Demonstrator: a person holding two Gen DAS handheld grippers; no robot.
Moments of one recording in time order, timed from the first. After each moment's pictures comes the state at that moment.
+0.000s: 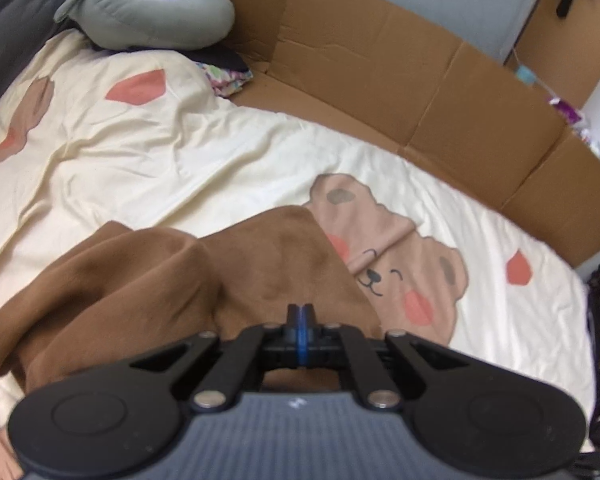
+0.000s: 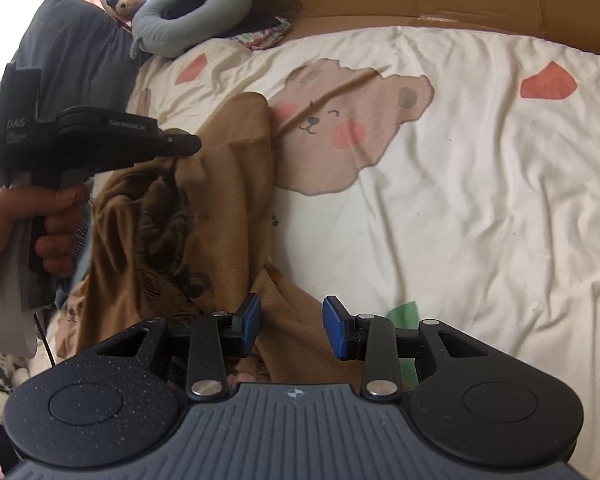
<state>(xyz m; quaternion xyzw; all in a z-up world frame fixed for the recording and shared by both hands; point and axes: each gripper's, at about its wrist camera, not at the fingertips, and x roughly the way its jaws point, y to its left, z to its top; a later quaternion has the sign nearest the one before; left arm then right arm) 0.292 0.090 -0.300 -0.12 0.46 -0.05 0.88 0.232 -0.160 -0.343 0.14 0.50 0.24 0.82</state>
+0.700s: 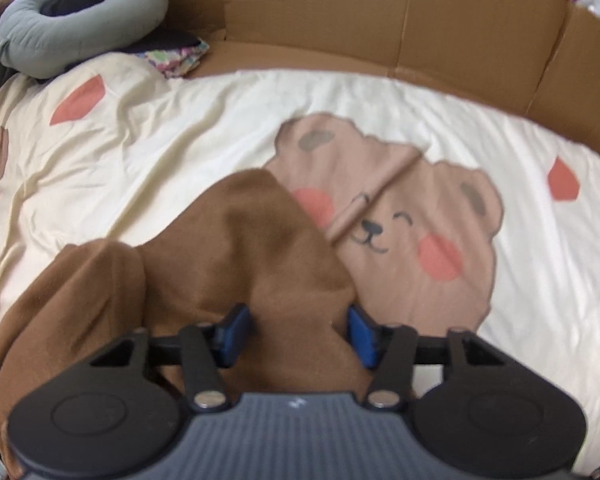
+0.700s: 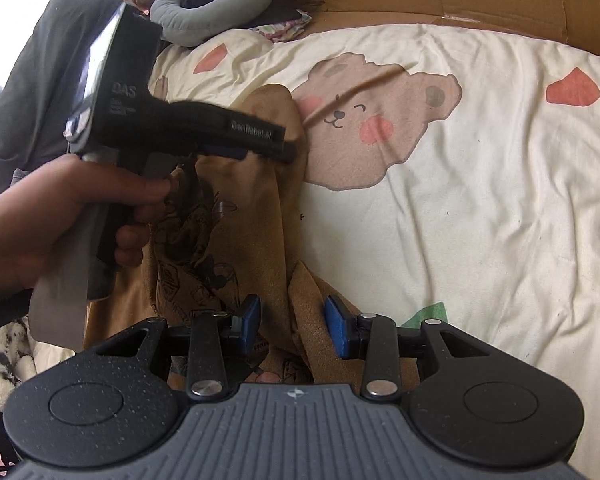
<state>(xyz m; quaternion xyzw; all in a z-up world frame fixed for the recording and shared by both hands) 0.321 0.024 -0.348 0.03 0.52 -0.02 0.86 0.232 -0.147 -0.345 0.13 0.50 0.25 0.82</state>
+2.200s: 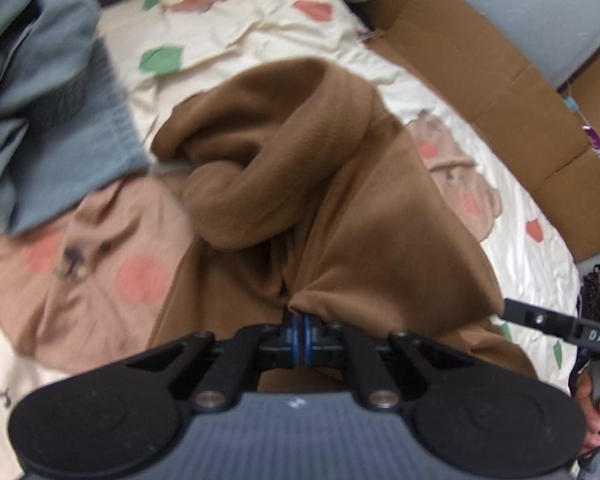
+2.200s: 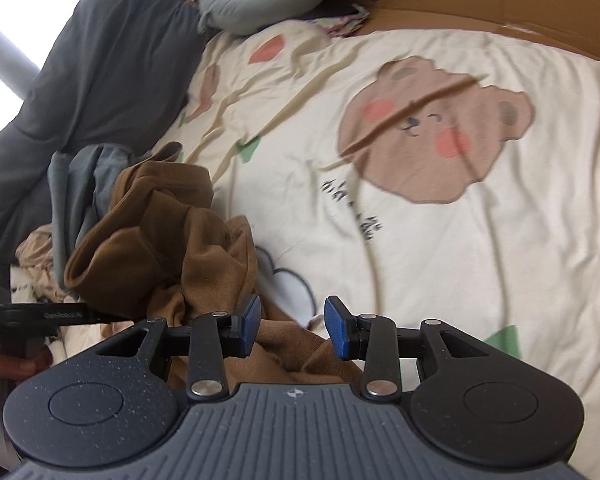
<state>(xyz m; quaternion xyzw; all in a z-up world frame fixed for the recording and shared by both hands) 0.108 0.181 -0.309 -0.23 0.51 0.05 0.83 0.234 -0.104 -0.322 0.12 0.50 0.32 0.80</state>
